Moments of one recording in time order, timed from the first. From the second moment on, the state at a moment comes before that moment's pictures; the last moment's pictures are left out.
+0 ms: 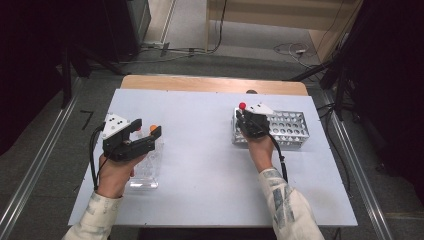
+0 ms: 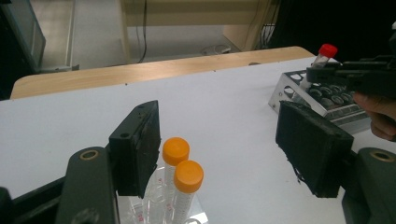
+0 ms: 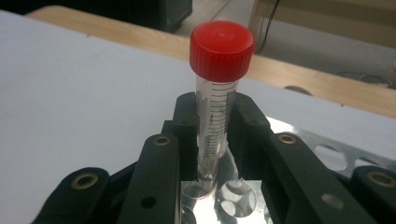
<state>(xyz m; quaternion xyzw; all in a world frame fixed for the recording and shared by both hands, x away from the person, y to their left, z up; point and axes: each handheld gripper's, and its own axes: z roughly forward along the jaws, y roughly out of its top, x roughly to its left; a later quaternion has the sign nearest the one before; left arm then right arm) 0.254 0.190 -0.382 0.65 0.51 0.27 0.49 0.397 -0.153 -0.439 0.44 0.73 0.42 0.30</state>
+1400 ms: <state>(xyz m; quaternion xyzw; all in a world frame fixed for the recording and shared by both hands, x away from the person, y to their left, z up) 0.229 0.103 -0.397 0.74 0.39 0.21 0.50 0.267 -0.078 -0.425 0.22 0.84 0.47 0.13</state>
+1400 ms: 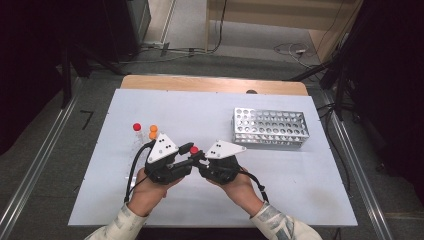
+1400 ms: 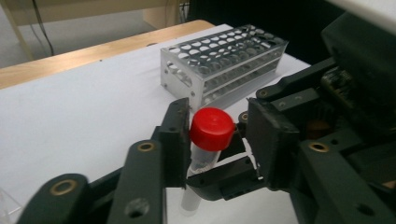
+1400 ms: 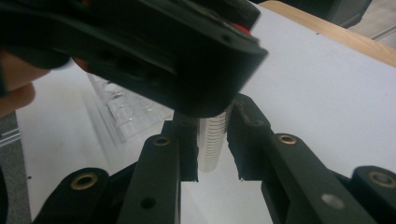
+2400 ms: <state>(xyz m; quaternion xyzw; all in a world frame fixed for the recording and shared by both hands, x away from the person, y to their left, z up) 0.237 0.240 -0.373 0.61 0.53 0.32 0.50 0.275 -0.195 -0.425 0.32 0.81 0.46 0.16</state>
